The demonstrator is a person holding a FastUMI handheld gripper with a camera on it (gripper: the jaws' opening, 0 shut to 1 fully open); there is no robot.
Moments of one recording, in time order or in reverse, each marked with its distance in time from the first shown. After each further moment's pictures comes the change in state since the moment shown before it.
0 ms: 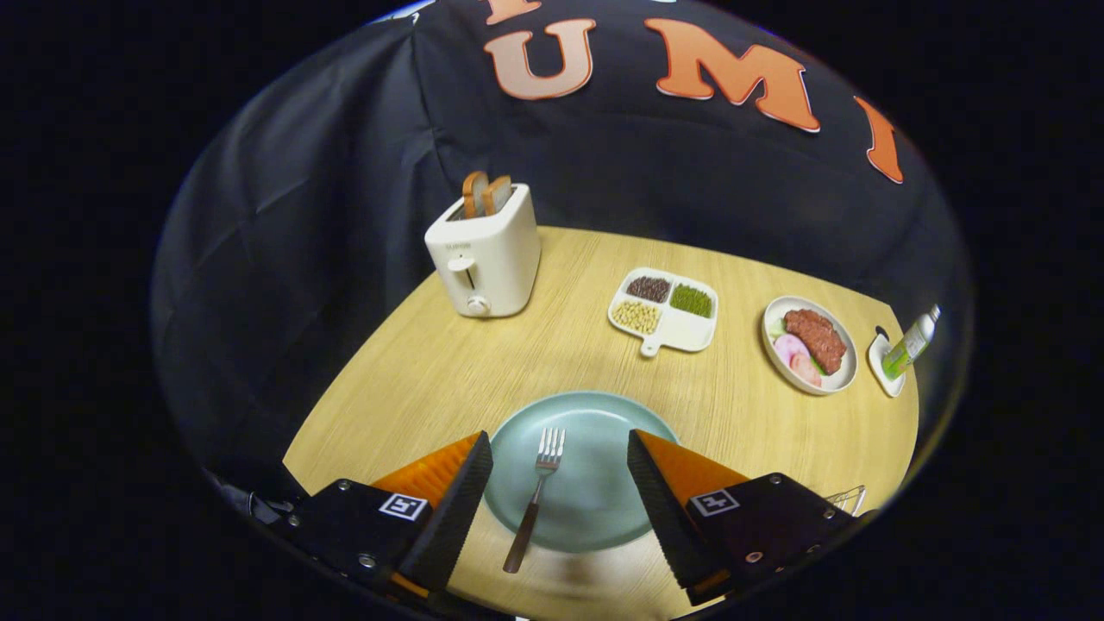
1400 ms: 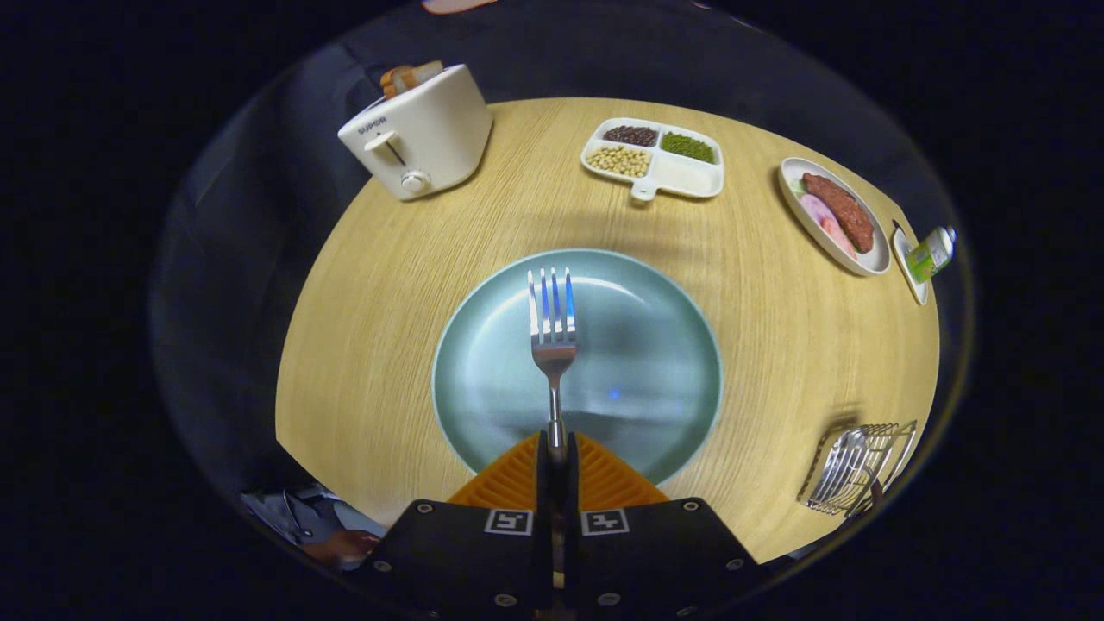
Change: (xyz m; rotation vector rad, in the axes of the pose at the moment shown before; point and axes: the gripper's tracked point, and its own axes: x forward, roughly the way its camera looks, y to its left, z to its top) arm 0.013 -0.032 -0.070 0.169 0.322 -0.027
